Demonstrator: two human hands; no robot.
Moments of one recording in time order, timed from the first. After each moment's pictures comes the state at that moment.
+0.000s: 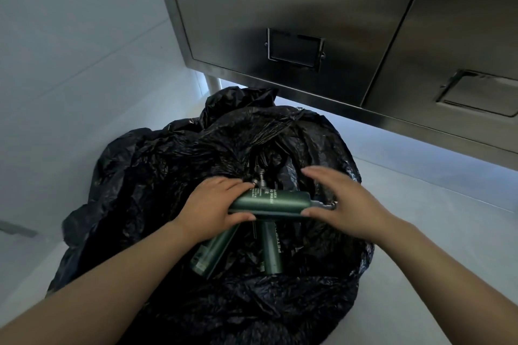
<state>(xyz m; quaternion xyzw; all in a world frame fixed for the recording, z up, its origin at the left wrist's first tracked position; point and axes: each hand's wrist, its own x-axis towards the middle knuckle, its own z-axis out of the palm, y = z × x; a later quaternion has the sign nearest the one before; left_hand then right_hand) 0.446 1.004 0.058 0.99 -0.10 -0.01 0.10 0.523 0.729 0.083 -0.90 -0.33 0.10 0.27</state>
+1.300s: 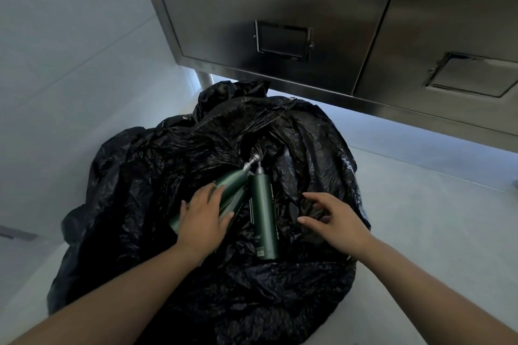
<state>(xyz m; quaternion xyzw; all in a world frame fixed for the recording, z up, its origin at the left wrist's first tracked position) 0.415 0.994 0.011 0.98 0.13 -0.05 0.11 0.489 0.719 0.008 -0.88 -0.17 0.17 0.40</state>
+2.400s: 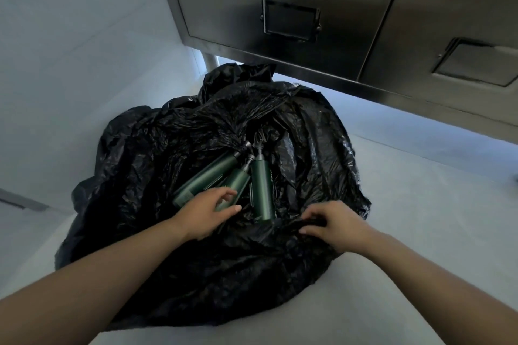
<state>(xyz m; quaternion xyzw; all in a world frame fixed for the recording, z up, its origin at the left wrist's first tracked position) 0.397 0.995 0.036 0.92 0.06 -0.19 0.33 0.470 0.711 0.031 -0.88 -0.28 0.28 0.26</state>
